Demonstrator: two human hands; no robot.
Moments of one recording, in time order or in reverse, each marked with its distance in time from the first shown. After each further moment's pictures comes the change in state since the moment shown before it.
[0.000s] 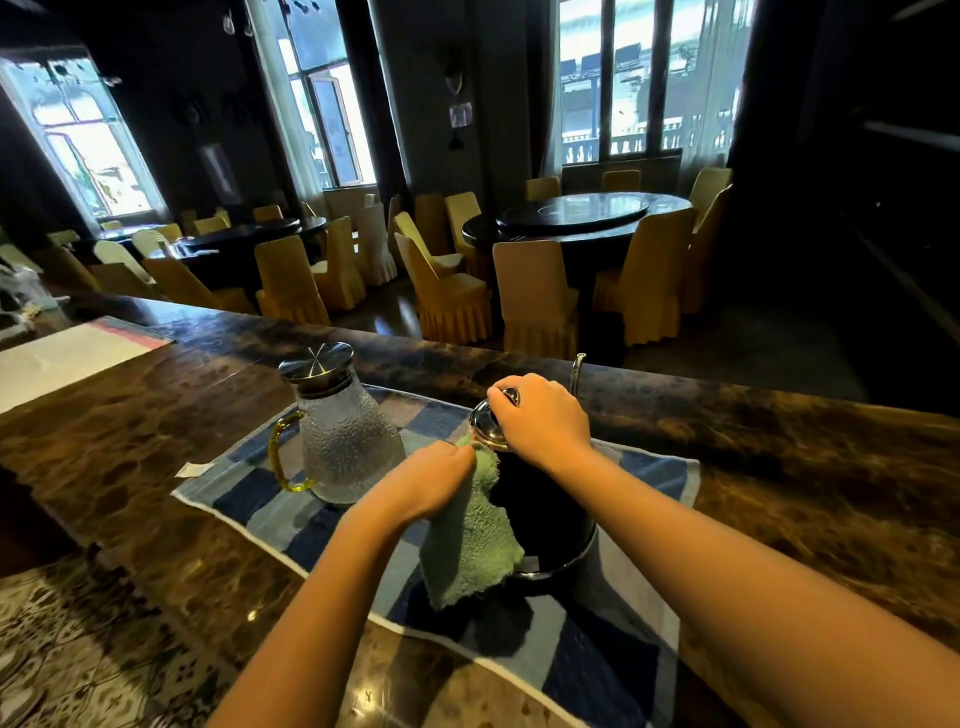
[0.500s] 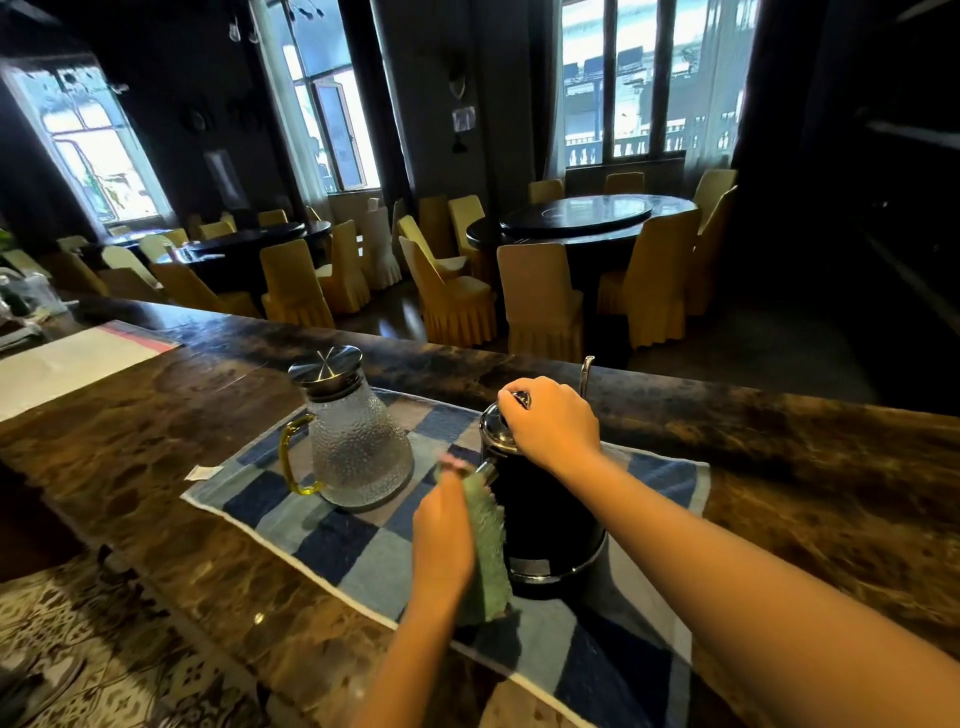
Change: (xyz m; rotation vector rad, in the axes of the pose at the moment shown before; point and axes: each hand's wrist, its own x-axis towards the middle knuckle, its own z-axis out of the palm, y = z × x) left_hand -0.021 -0.024 0.066 -0.674 0.523 -0.056; right_hand -0.001 0.000 0.001 0.030 0.028 0.025
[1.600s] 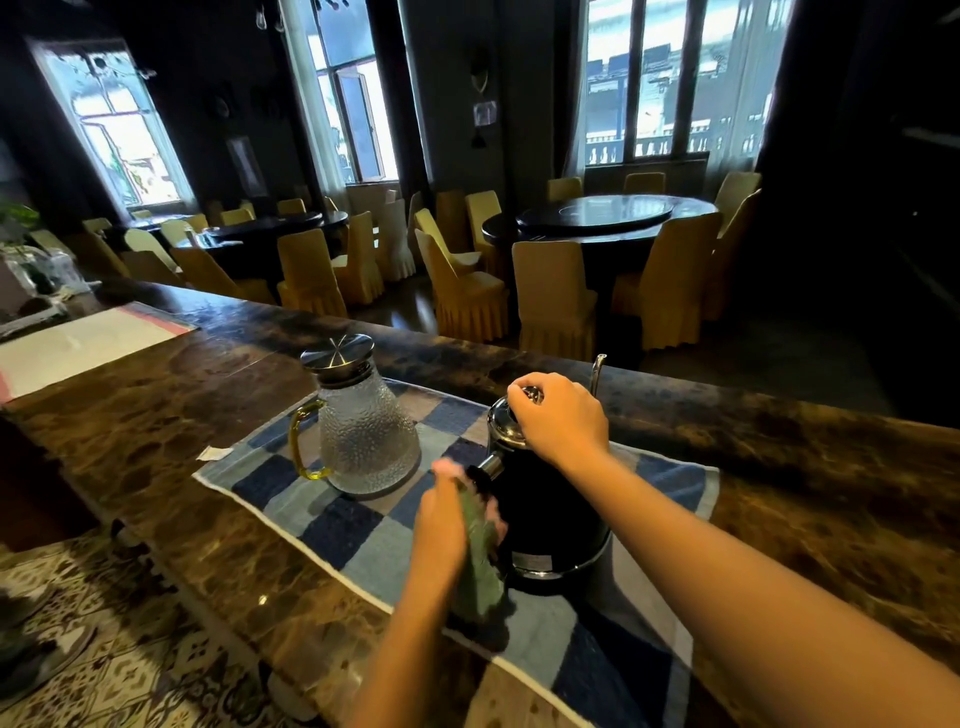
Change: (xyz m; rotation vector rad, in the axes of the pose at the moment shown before) left_hand -0.011 0.031 -0.002 -0.280 0.020 -0.346; right_hand 0.001 0.002 0.001 0.046 0.014 0.023
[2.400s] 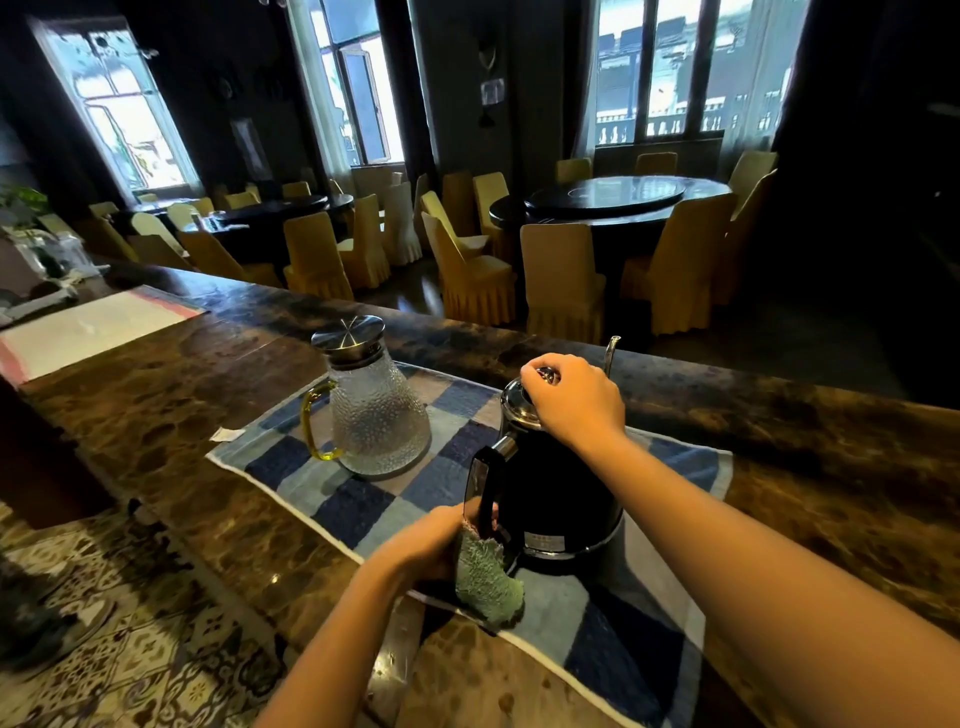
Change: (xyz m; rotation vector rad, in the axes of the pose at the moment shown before) left_hand 0.060 -0.048 -0.042 0.296 -0.456 -0.346; right_hand 0.001 0.002 0.002 0.009 -0.007 0.026
